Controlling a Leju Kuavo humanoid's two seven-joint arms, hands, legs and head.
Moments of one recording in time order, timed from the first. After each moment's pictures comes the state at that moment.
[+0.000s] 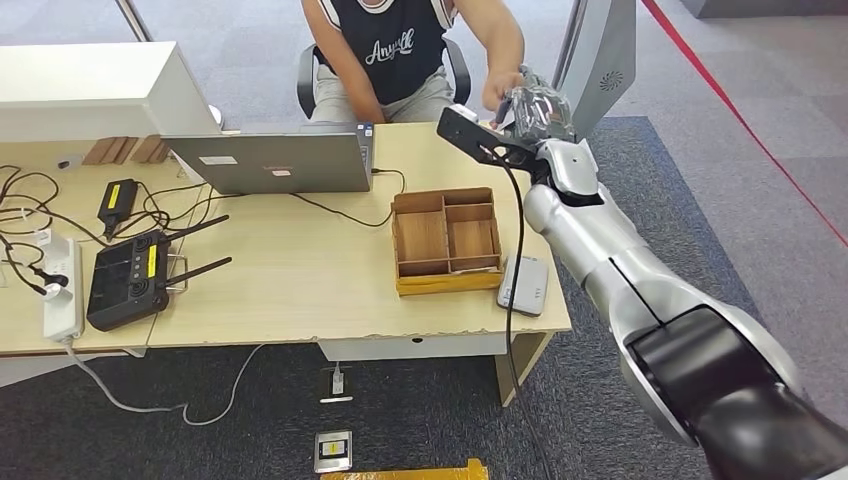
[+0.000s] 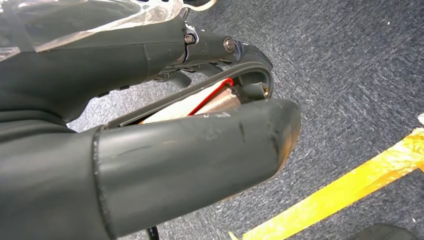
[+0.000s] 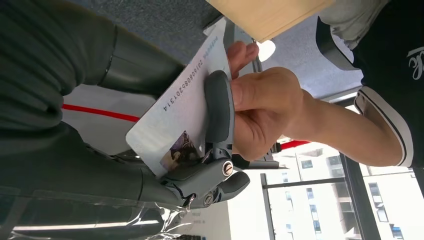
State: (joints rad) left arm -0.16 0.04 -1.22 -0.23 0.28 0.46 0.16; right arm -1.12 -0.07 0.65 -0.52 0.79 -0.28 0.30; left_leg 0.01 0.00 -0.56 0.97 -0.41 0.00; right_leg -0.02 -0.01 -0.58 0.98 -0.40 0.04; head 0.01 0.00
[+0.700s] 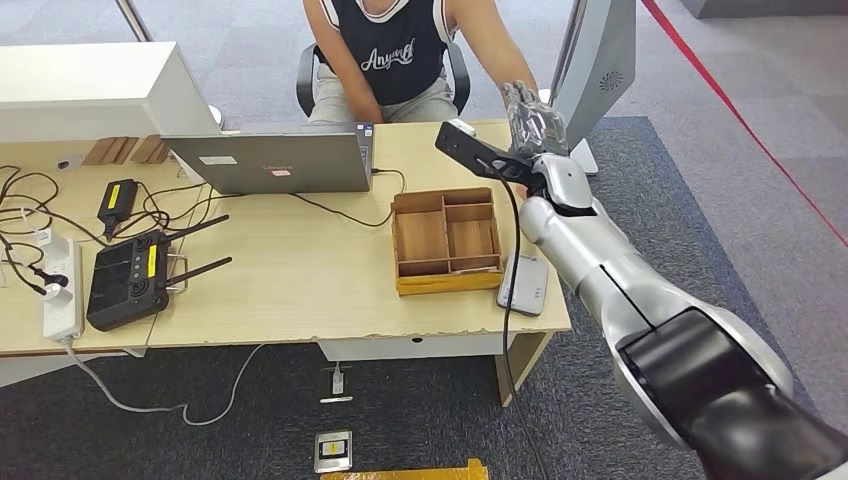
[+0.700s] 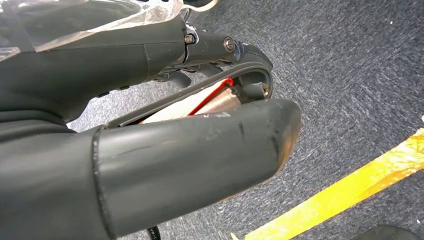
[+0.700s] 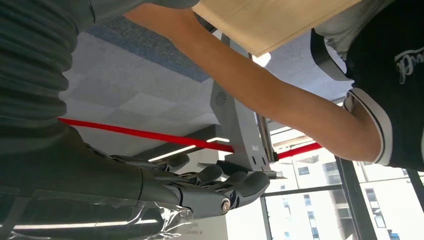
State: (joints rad) left arm -0.15 0.04 -1.22 -0.23 0.28 0.46 0.16; right arm -1.11 -0.05 0.67 -0.45 0.73 -0.34 0.24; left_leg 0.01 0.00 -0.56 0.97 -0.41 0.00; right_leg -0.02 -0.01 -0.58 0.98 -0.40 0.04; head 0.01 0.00
